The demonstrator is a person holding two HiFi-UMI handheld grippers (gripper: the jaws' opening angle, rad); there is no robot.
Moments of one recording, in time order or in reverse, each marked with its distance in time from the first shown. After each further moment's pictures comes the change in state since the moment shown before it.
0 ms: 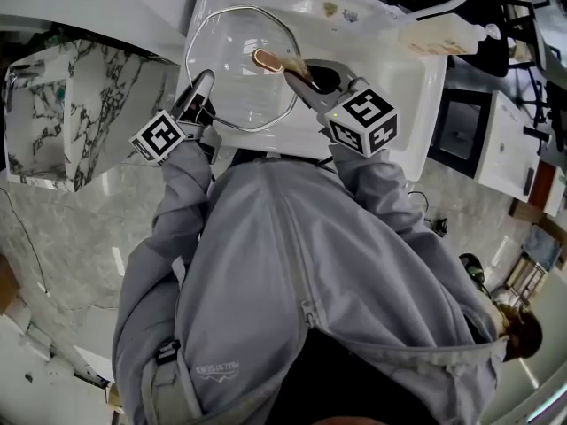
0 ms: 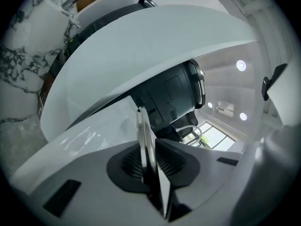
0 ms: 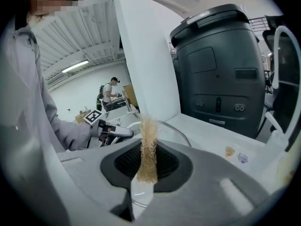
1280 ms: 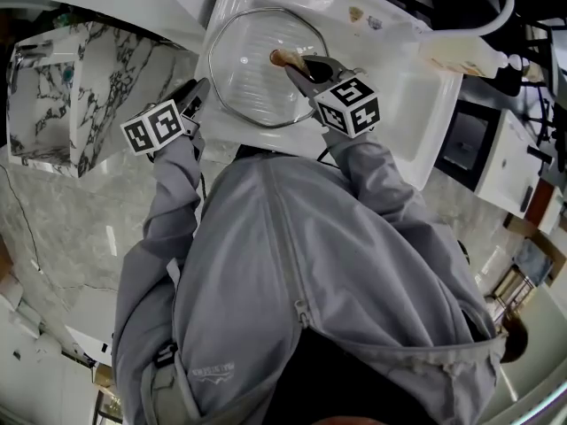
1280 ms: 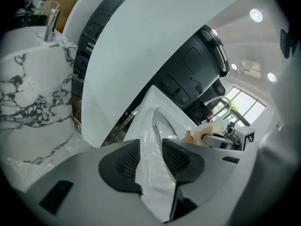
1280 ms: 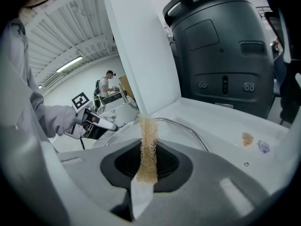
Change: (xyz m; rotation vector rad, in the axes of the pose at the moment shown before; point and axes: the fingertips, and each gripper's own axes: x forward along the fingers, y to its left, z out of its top) left arm -0.047 0.073 0.005 0.183 0.283 0.394; right arm 0.074 -0.021 -0.041 0.060 0.106 0.018
